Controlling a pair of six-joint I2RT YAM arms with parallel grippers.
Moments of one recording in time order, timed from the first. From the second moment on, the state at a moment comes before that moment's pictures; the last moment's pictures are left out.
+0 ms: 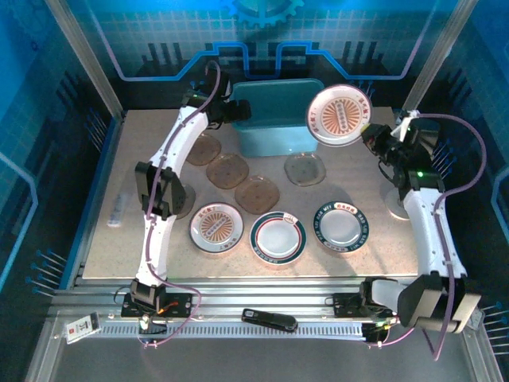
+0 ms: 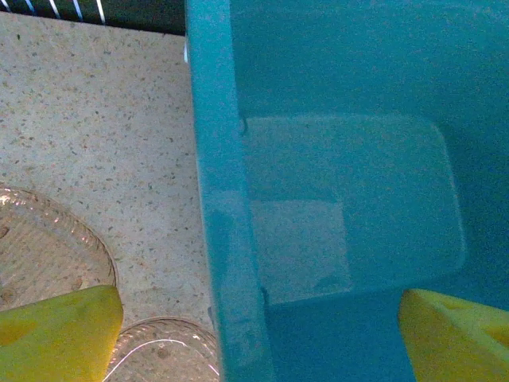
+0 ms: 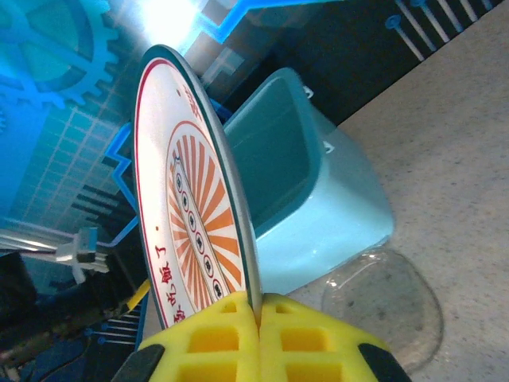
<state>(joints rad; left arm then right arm) -0.26 2.34 2.41 -0.93 0.05 -0.42 -0.13 1.21 1.14 -0.29 -0.43 0.76</state>
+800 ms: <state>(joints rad) -0.31 2.36 2.39 -0.95 0.14 -0.43 -0.01 1.57 1.40 -0.16 -0.45 0.80</state>
